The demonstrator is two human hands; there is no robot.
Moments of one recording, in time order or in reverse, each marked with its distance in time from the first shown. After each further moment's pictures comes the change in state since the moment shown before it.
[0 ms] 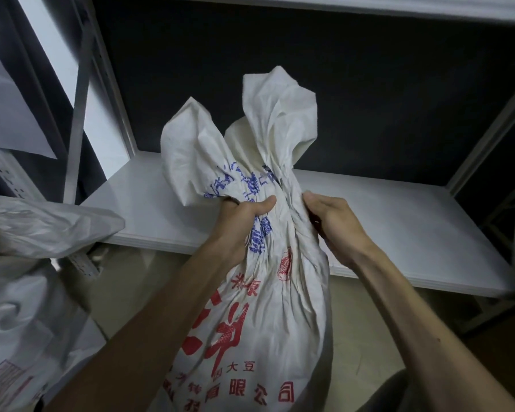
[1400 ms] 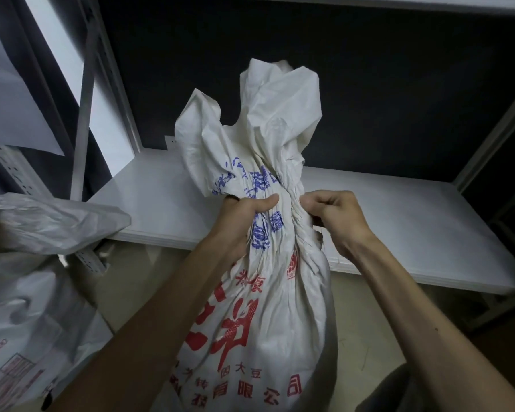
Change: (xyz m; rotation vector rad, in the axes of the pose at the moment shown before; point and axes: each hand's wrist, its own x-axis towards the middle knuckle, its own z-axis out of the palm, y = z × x) left_hand -0.006 0.007 -0.008 -0.012 -0.035 -0.053; right_hand 0.006 0.001 0.006 -0.005 0.077 -0.034
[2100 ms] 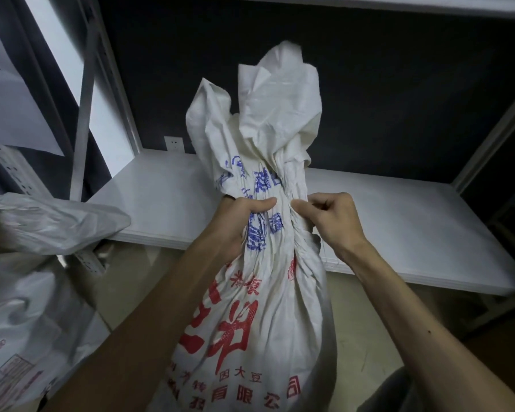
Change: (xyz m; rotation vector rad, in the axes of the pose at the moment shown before) left_hand -0.002 0.007 -0.007 0.007 -0.061 -0.042; right_hand -0.001 0.008 0.003 -0.219 0.038 -0.171
